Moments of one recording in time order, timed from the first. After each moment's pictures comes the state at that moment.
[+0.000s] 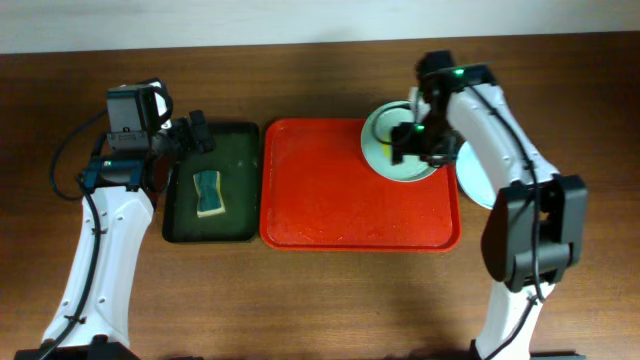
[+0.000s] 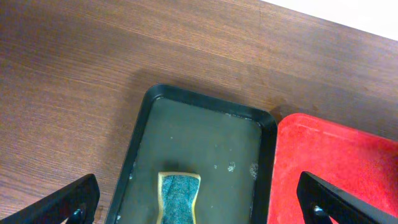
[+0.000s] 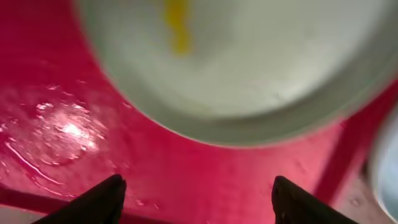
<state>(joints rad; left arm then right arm) 0.03 1.49 1.25 -0.58 -0.01 -0.23 0.17 2.08 1.78 -1.22 -0.15 0.15</state>
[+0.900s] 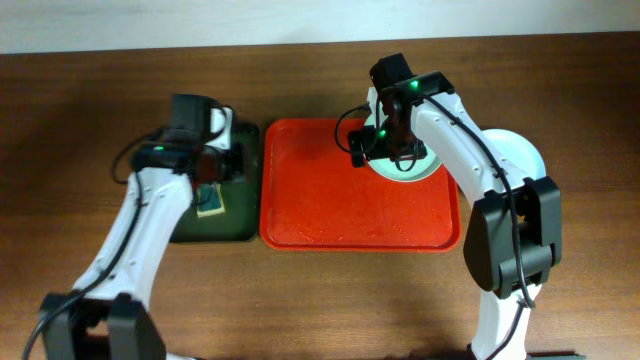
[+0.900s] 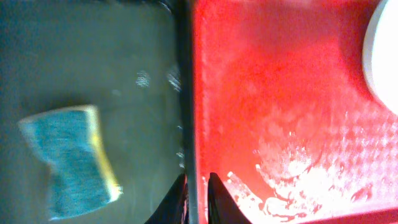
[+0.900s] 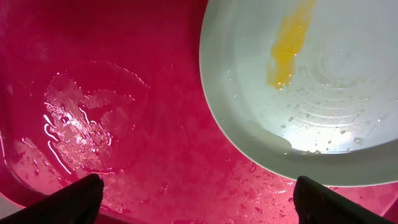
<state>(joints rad) -0.14 1.63 1.25 -0.74 0.17 -0.16 0.31 2.08 1.78 -1.12 -0.15 0.15</state>
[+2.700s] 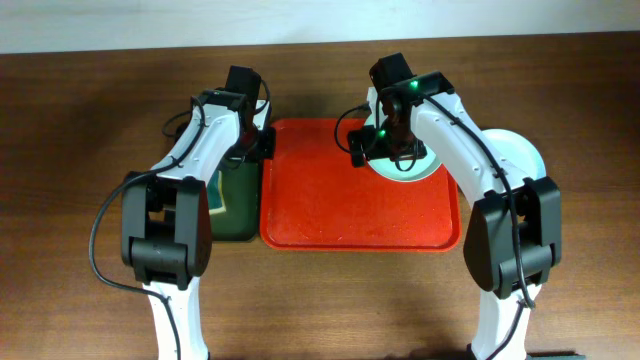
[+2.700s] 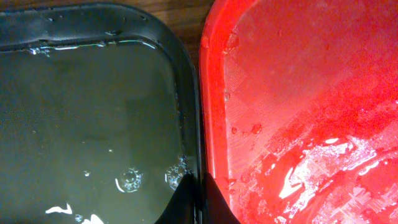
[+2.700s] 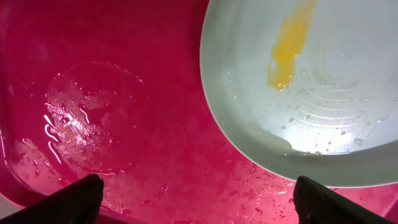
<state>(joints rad) -0.21 2.20 1.72 -0.89 0.08 -0.09 0.31 2.08 1.78 -1.12 -0.15 0.15</state>
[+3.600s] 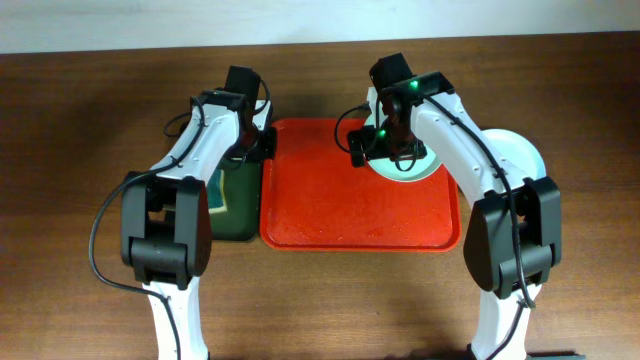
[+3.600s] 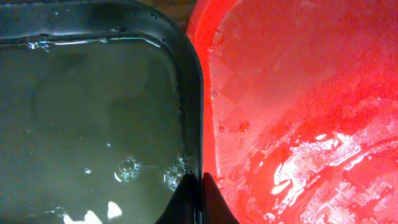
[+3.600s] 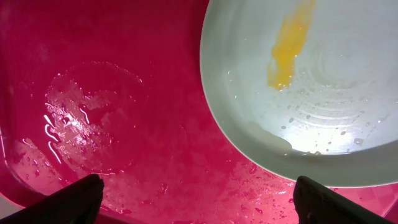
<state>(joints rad) -0.21 2.20 1.72 -0.89 0.12 -0.09 0.31 2.08 1.78 -1.12 -0.15 0.15</state>
